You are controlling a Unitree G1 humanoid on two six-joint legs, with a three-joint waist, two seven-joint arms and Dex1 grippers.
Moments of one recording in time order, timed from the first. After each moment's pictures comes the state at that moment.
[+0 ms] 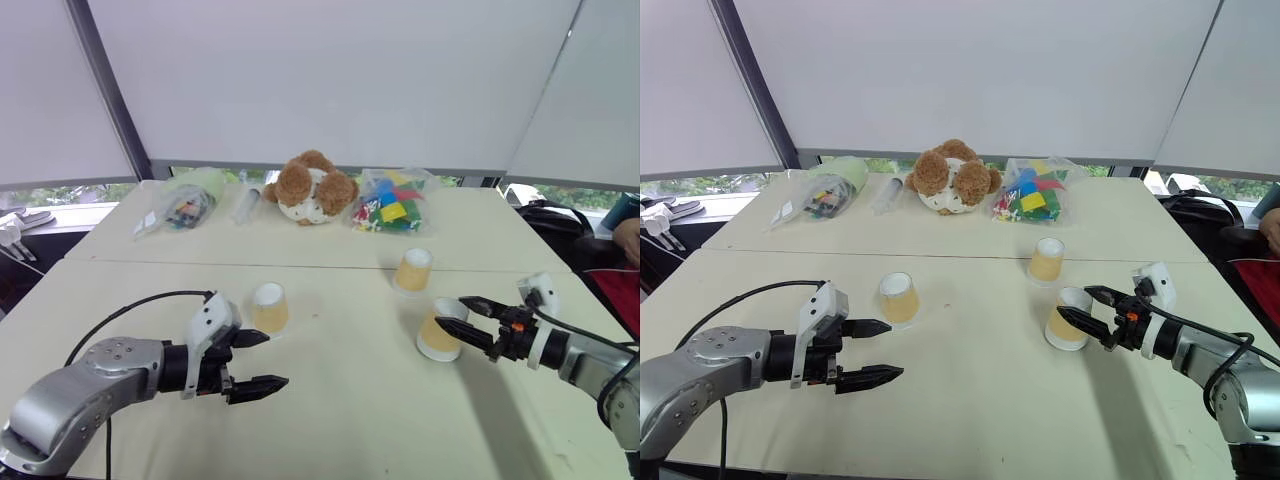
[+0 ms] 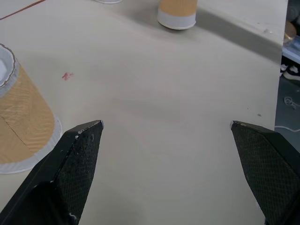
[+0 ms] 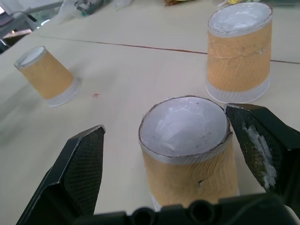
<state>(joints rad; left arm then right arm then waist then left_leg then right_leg) -0.17 0.86 0.07 -0.57 -0.75 0.84 -0.82 -0.16 -0.76 -0.33 -0.14 0.64 0.63 0.85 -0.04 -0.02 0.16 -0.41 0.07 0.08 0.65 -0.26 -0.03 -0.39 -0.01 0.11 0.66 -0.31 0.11</state>
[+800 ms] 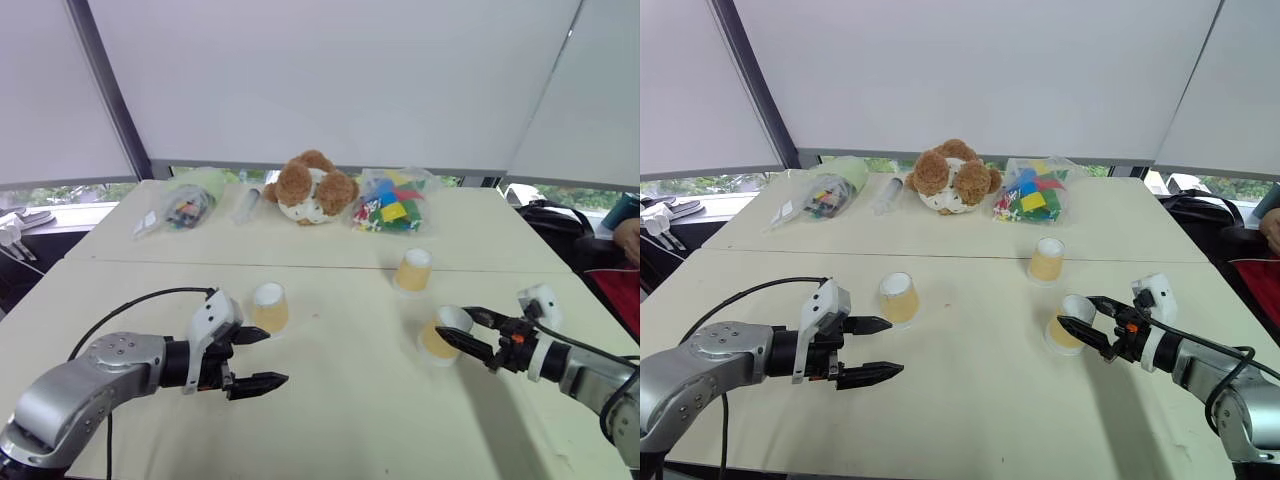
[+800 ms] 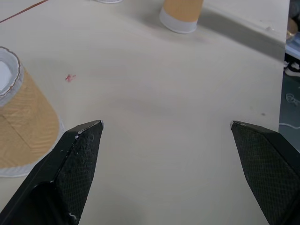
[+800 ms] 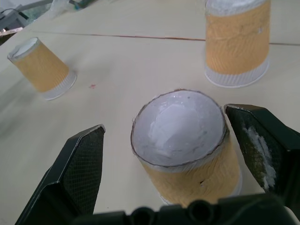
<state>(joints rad) -0.20 0.86 0.05 -0.55 -0.72 0.84 -0.84 -0.08 -0.74 -0.32 -0.18 0.63 0.61 0.81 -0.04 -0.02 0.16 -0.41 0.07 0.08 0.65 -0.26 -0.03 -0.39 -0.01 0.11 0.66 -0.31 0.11</state>
